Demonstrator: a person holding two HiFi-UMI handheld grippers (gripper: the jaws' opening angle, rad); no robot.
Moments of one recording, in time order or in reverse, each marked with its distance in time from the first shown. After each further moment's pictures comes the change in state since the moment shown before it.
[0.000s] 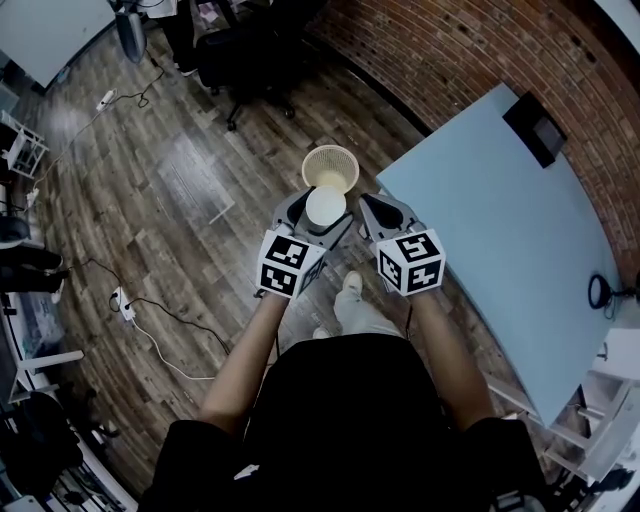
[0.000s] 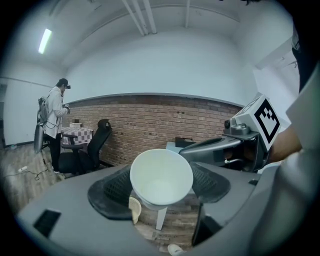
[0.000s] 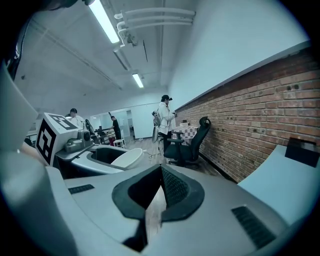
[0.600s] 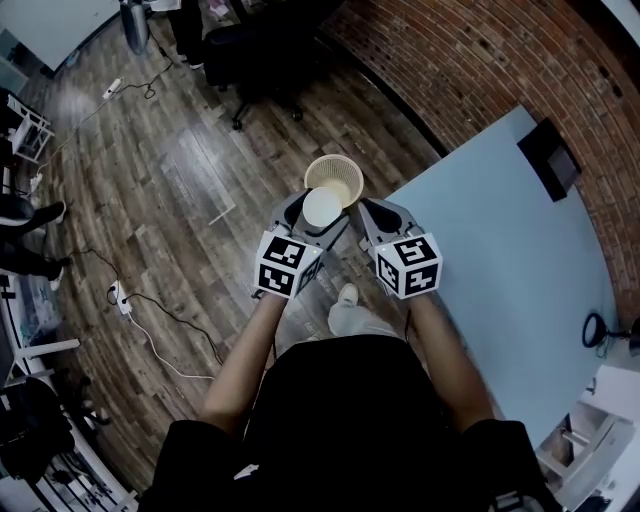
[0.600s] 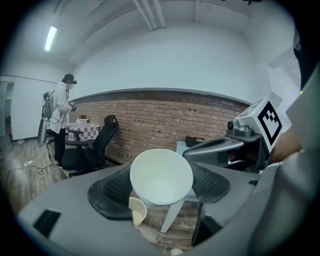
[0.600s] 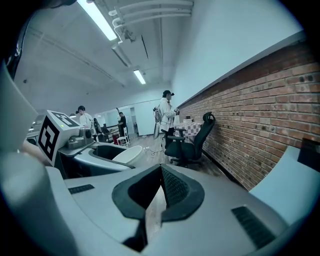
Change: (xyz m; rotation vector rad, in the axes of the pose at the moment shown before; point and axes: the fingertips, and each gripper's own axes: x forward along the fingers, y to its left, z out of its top) left arm 0.067 0.055 0.013 -0.053 0.026 0.074; right arm 0.062 -0.060 0.013 -0.008 0.042 0.064
